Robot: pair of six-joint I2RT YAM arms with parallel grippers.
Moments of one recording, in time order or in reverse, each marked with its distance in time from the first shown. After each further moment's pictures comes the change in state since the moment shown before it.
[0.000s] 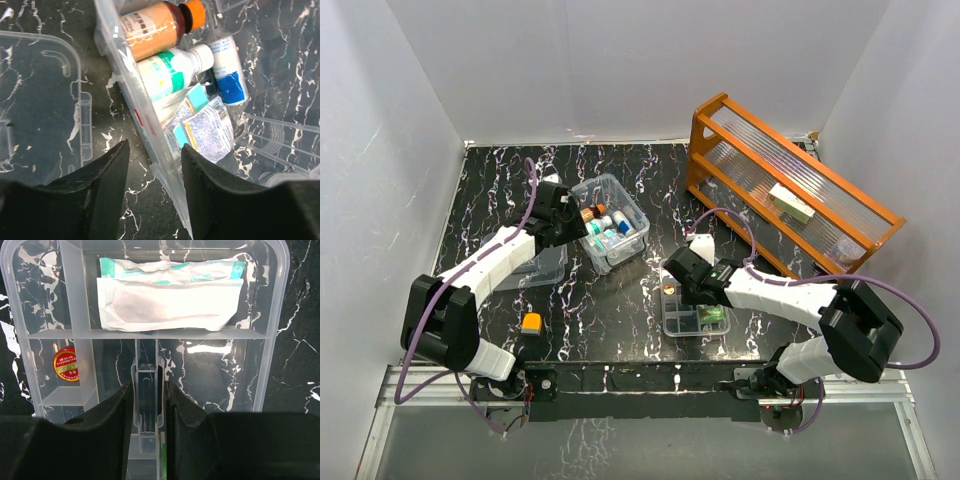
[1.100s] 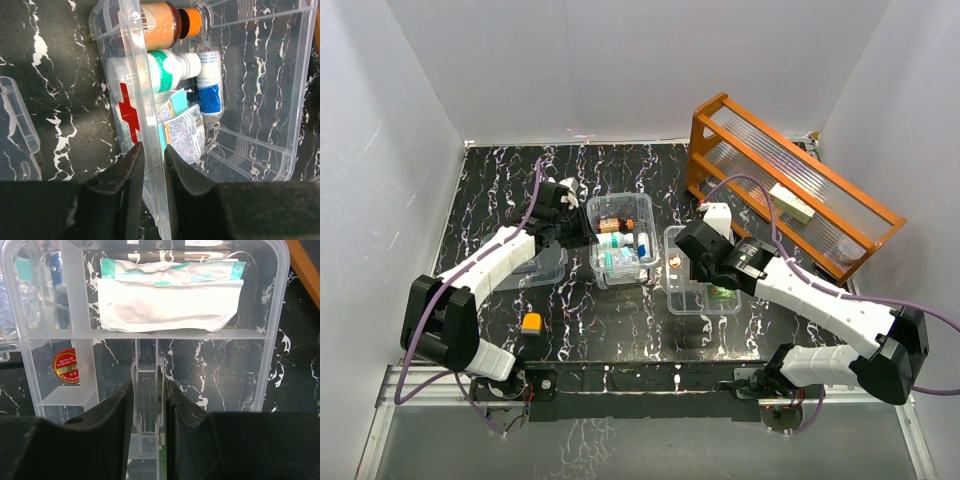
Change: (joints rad) left arm -0.002 0.009 0.003 -0.013 0.311 0.092; right arm 0.000 -0.177 0.278 -0.323 0.086 -0.027
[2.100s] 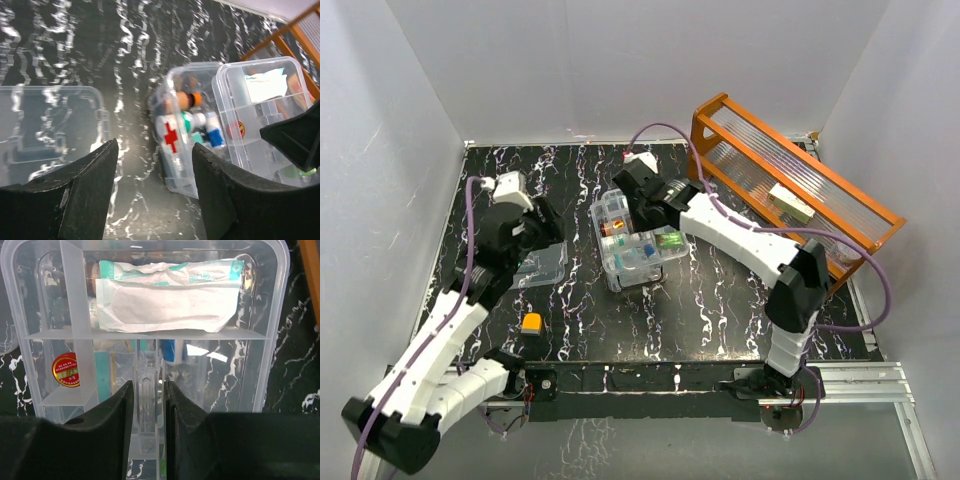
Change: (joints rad) left arm -0.048 -0.528 -0.053 -0.068 -0.368 0.036; right arm -0.032 0.570 0.693 -0.058 -0.137 -0.277
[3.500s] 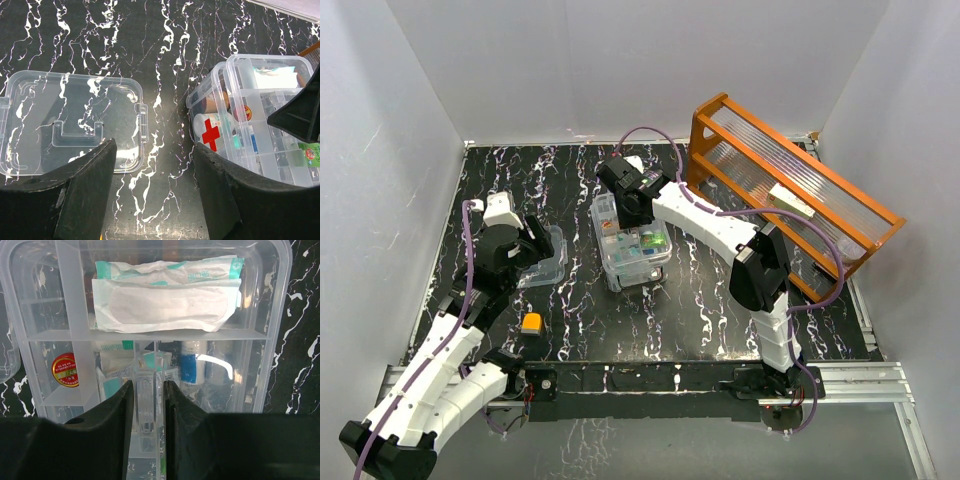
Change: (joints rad) left arm 0.000 -0.187 -0.168 -0.001 -0.193 0.054; right arm -0.031 0.288 0.246 -0.068 -0.072 0.073
